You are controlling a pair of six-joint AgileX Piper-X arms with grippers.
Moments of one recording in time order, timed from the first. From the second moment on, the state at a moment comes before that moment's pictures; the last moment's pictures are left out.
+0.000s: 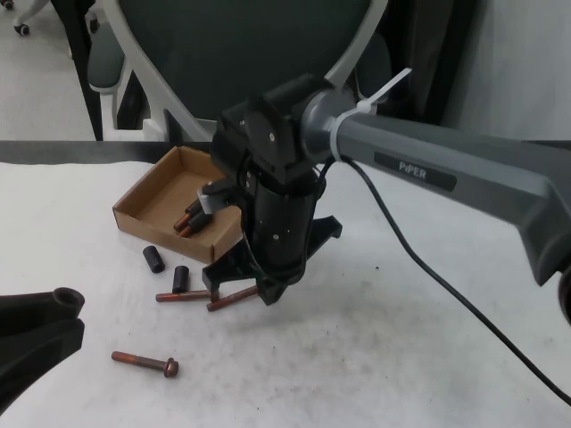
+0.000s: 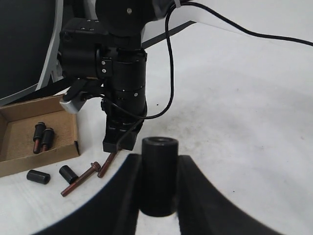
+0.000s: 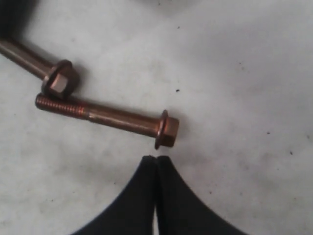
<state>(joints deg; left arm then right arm) -15.3 16.8 -27.6 37.6 28.3 14.1 39.1 132.5 -113.0 70.1 -2.2 7.0</state>
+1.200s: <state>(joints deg) -15.3 16.8 -27.6 39.0 18.8 20.0 39.1 134.0 -123.0 73.0 -5.0 17.1</state>
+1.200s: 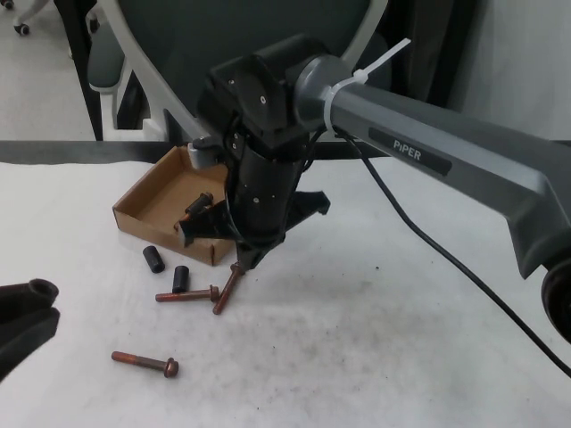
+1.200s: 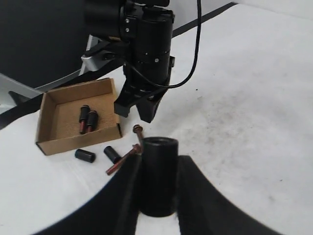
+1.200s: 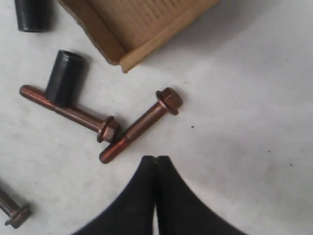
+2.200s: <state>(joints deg) -15.3 16.8 -25.4 42.8 17.9 32.6 39.1 136.0 -123.0 68.5 -10.3 39.8</state>
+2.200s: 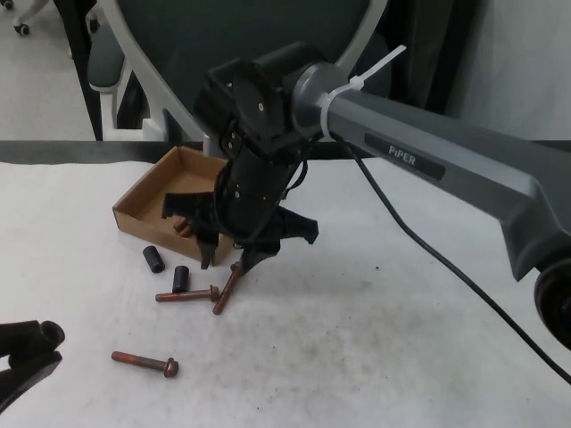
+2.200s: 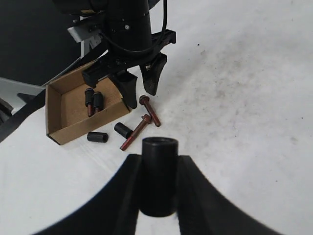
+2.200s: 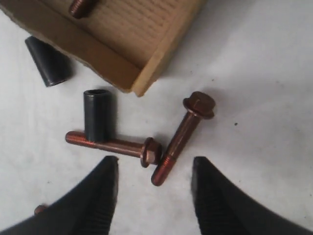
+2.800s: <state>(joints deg) -15.3 16.8 -25.4 42.9 22.0 25.9 39.1 139.5 -123.0 62.3 -4.9 44.2</state>
